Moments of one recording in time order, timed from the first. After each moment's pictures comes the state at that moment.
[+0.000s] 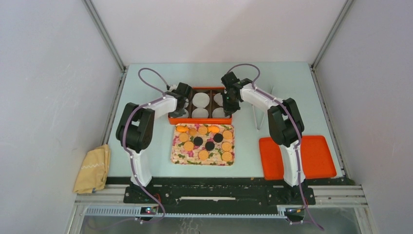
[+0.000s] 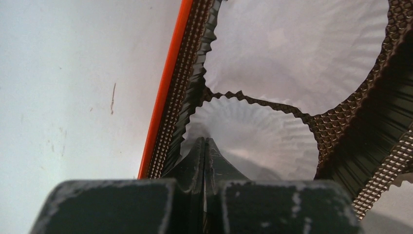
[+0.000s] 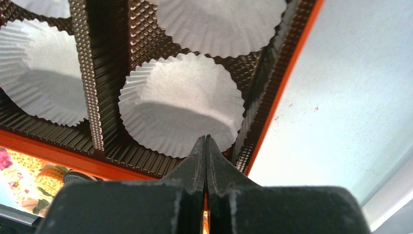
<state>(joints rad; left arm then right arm) -0.37 1.94 1.29 -0.53 -0.48 -0.54 0.51 2.15 1.75 -0.78 -0.08 0.40</state>
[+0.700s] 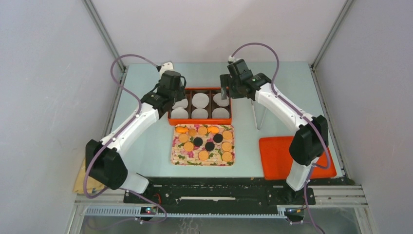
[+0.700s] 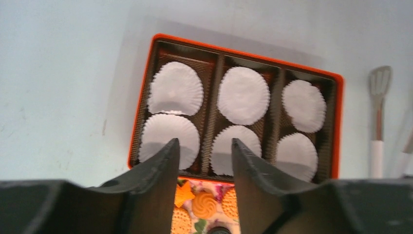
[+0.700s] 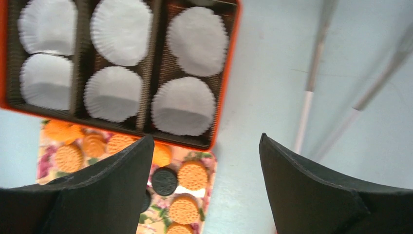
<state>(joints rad) -0.45 1.45 1.25 -0.44 -0.41 -0.50 0.57 1.81 1.71 -0.74 0.17 0.35</state>
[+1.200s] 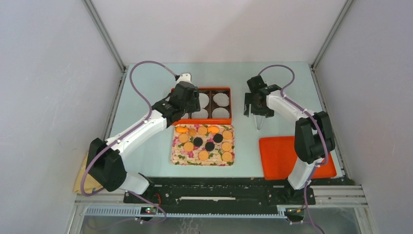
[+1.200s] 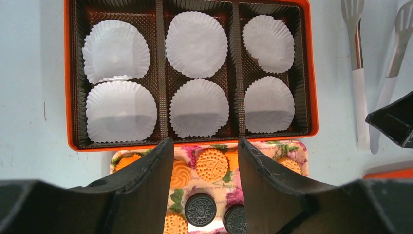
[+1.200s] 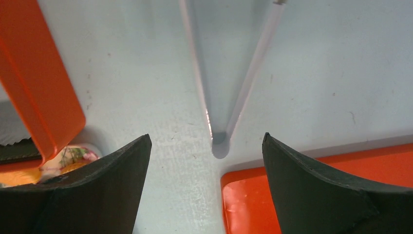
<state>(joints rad) -0.61 1.43 1.16 -0.40 -0.33 -0.49 0.36 1.78 1.35 -0.75 0.25 0.43</state>
